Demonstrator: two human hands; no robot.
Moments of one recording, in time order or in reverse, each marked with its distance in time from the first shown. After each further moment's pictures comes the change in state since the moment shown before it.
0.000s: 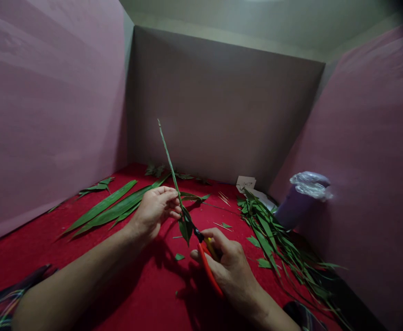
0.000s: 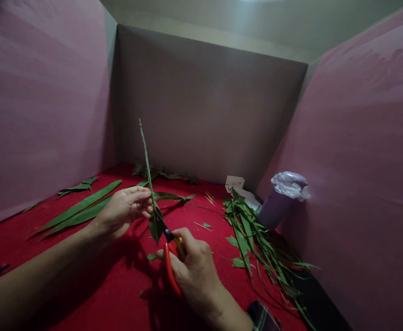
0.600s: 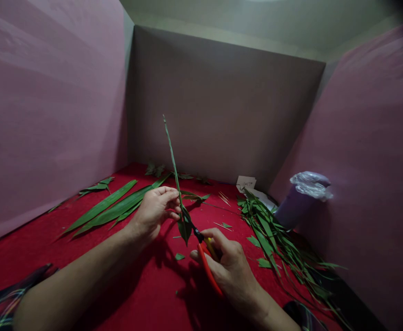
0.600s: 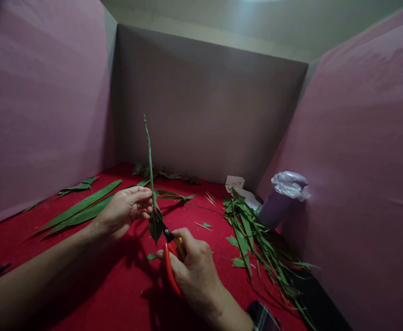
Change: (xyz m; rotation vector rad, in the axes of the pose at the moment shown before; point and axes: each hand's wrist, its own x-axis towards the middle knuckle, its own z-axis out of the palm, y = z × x) left_hand 0.001 0.000 -0.001 0.020 -0.003 0.006; right_hand -0.001 -0.003 -0.001 -0.031 -0.005 -0.007
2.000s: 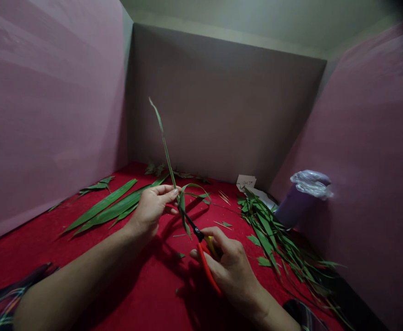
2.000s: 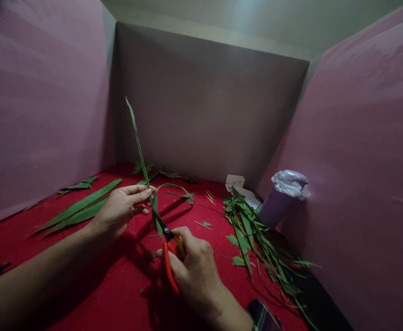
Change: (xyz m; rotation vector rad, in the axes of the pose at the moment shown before) left_hand 0.005 -0.007 -0.007 0.082 -0.004 0.107; right_hand -0.001 0.000 0.000 -0.126 0.026 -0.049
